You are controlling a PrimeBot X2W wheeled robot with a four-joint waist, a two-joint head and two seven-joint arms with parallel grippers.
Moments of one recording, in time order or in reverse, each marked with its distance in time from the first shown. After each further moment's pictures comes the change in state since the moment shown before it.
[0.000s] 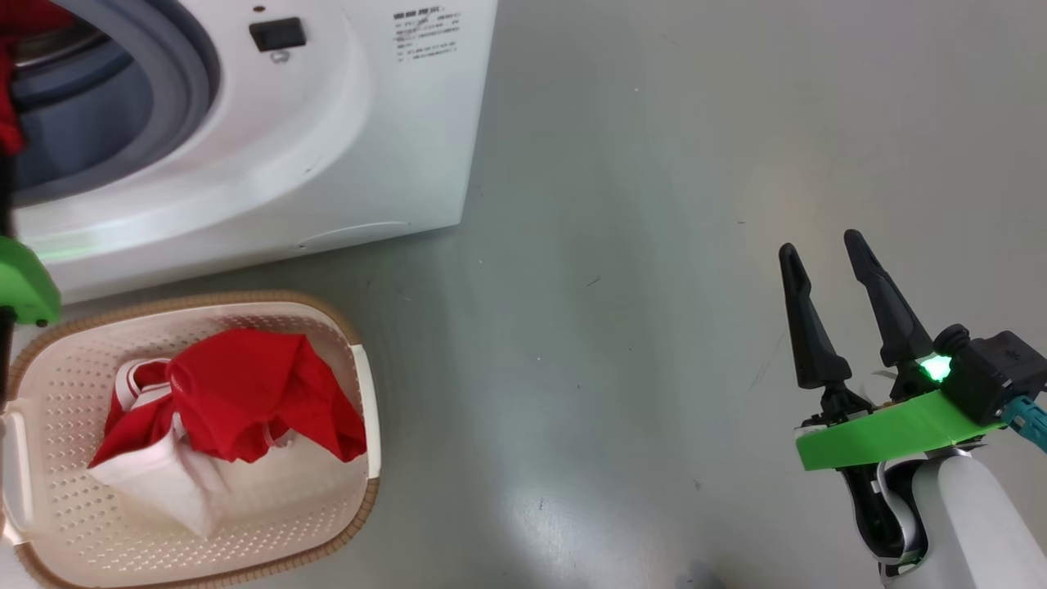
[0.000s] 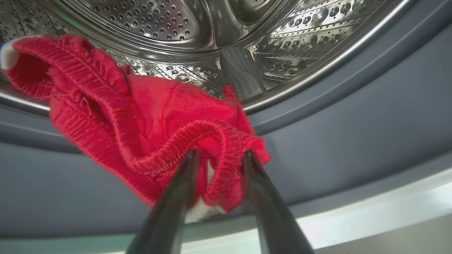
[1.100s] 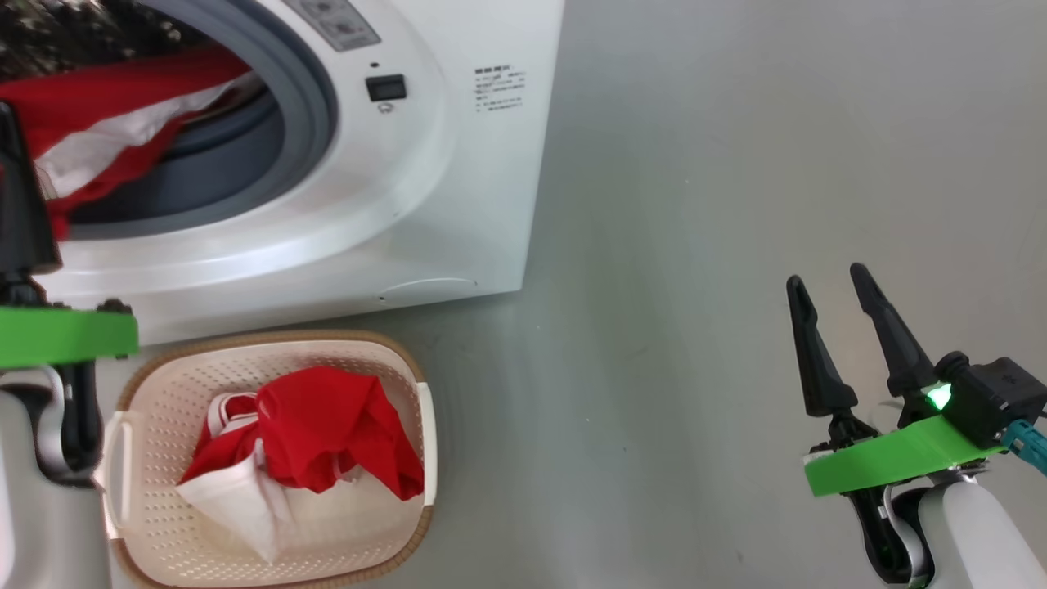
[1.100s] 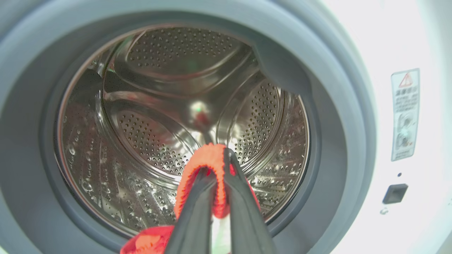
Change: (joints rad) left arm 0.376 -0.209 0.226 -0.781 -0.045 0.000 0.000; right arm 0.046 -0.011 -0.010 0.019 -0.001 0.000 0.000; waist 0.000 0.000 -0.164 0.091
